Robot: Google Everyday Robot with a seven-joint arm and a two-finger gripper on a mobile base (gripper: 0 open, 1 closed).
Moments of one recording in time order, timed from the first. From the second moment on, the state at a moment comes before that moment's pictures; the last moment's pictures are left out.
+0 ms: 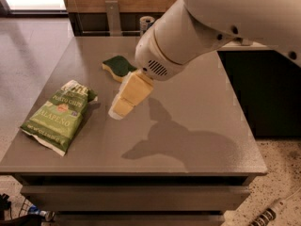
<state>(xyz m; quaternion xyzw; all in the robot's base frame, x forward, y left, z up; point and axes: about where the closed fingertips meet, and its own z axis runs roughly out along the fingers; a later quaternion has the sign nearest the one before) 0.491 0.037 0.947 -0.58 0.74 0.11 0.33</state>
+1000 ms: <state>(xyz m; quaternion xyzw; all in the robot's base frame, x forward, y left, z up) 0.494 0.146 0.891 -0.59 0.71 0.17 0.34</state>
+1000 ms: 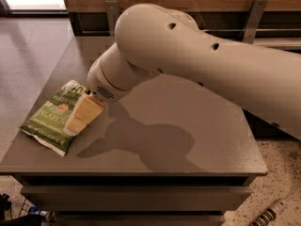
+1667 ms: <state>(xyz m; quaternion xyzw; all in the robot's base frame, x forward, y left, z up) 0.506 0.220 0.847 -0.58 0.69 0.24 0.36</state>
